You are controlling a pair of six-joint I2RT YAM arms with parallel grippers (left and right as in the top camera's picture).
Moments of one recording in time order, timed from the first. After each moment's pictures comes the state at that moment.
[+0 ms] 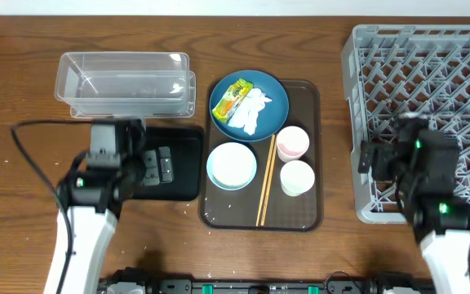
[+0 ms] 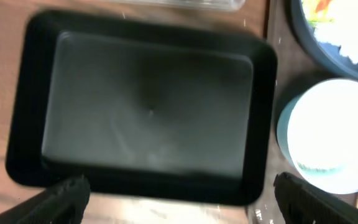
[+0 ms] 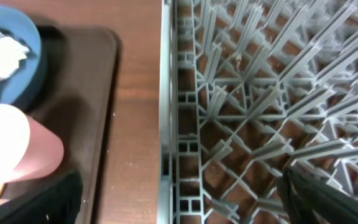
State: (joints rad) left arm -0.05 1.11 0.96 -0.95 0.02 -0.15; right arm -0.03 1.00 0.75 -0.54 -0.03 0.01
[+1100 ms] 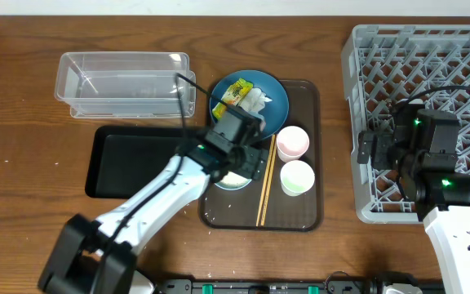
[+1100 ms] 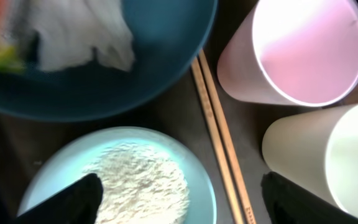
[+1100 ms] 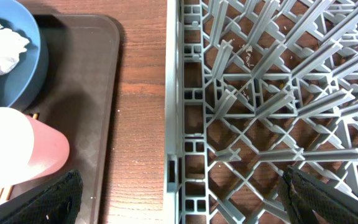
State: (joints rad) left arm -0.61 1.58 0.99 -0.46 0.12 -0.21; right arm -0.03 1.11 0.85 -0.59 -0.05 0.02
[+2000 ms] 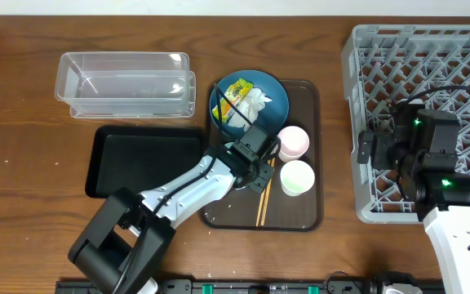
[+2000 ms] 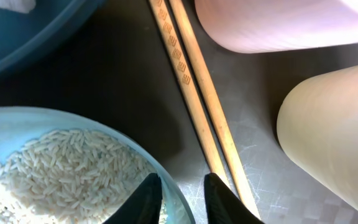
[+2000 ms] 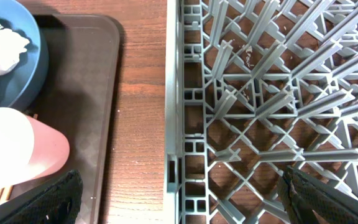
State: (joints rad) left arm -0.72 1.74 0.99 -0.45 0.07 -0.21; right arm -0.03 1.11 0.85 -0.59 -0.05 0.02
